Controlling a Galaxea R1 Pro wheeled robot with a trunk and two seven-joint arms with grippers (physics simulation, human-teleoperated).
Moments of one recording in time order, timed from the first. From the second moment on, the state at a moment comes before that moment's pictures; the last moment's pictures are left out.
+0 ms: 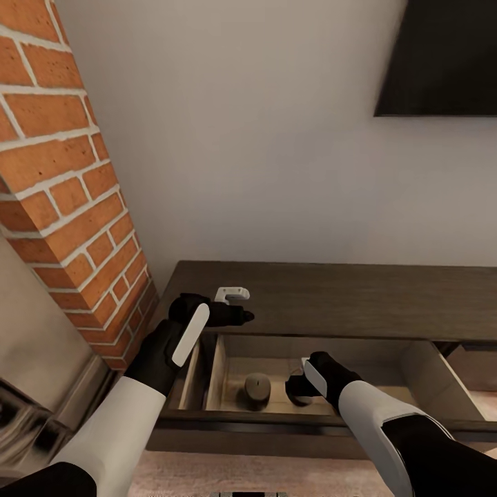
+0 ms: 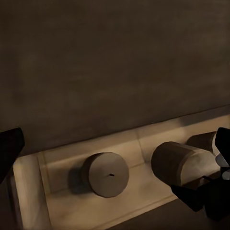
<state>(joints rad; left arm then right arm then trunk) -0.82 -0.14 -0.28 -1.13 0.40 1.01 0.09 -0.93 0.10 0.15 -0.16 -0.23 0.64 -0.12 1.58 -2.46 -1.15</state>
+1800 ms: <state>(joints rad) -0.82 -0.14 -0.28 -1.13 0.40 1.01 0.09 -0.93 0.10 0.15 -0.16 -0.23 0.67 -0.12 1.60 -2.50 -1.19</state>
